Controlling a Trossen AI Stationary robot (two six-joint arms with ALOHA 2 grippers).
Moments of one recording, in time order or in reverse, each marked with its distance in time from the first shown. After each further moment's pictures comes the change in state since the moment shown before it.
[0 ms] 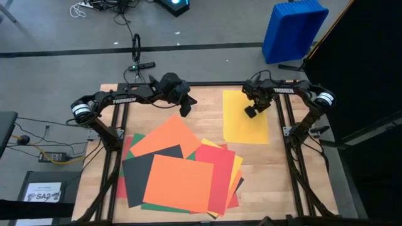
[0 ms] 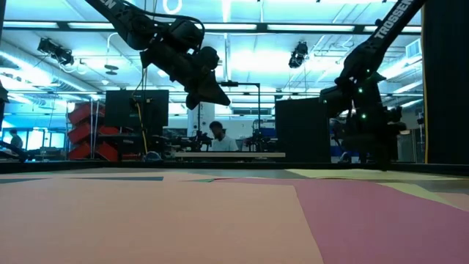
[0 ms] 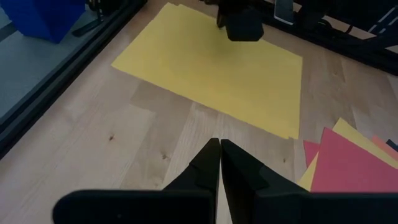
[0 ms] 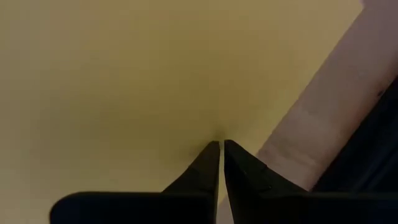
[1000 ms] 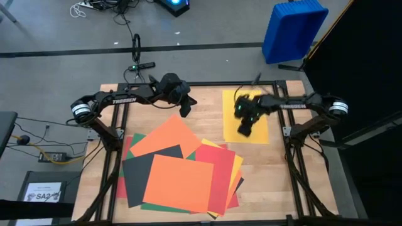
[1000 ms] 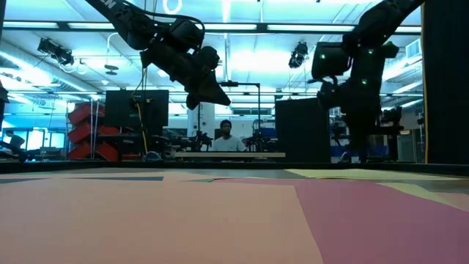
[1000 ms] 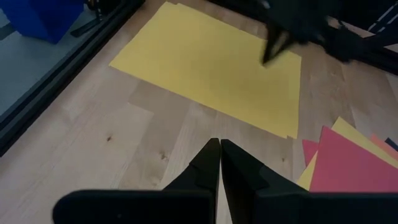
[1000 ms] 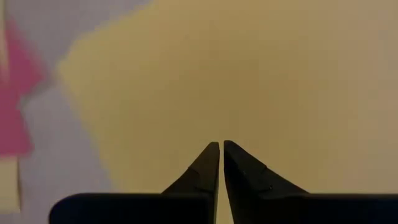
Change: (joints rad) left arm -0.002 0.000 0.000 -0.001 0.000 0.002; right arm 0.438 -0.206 -0.066 0.135 -0.288 -0.200
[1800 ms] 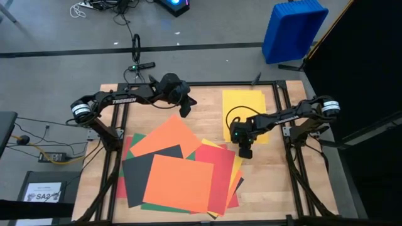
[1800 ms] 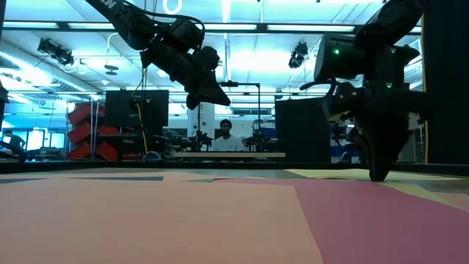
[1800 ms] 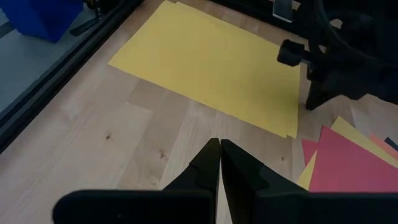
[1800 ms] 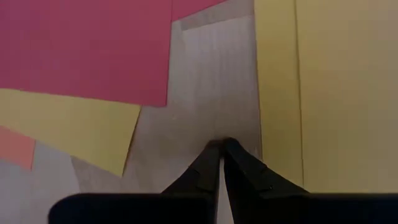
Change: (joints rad) left arm -0.001 0.000 0.000 -0.003 0.000 -0.002; right arm 0.321 0.119 -0.087 0.162 -0.106 0.091
